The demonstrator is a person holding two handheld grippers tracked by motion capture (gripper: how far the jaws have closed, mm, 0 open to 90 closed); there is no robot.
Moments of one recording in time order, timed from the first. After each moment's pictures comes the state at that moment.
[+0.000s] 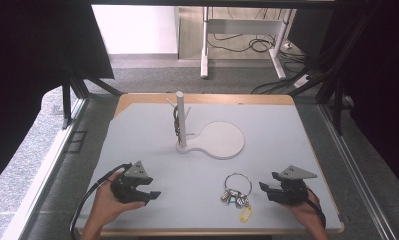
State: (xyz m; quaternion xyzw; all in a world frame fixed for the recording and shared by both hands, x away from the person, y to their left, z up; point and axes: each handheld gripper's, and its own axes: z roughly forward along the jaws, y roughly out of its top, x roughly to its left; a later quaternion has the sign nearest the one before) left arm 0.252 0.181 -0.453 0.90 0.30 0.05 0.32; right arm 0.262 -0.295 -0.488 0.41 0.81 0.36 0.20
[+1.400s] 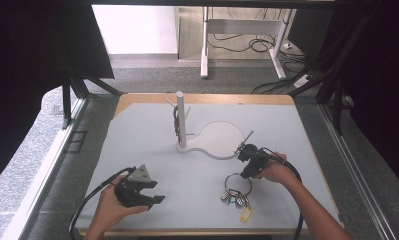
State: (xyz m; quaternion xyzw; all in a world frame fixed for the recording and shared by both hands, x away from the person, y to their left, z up) left arm 0.246 0.172 -0.457 0.90 0.29 0.04 0.33; right arm 0.362 -0.198 -0.468 0.32 0.94 0.10 0.02
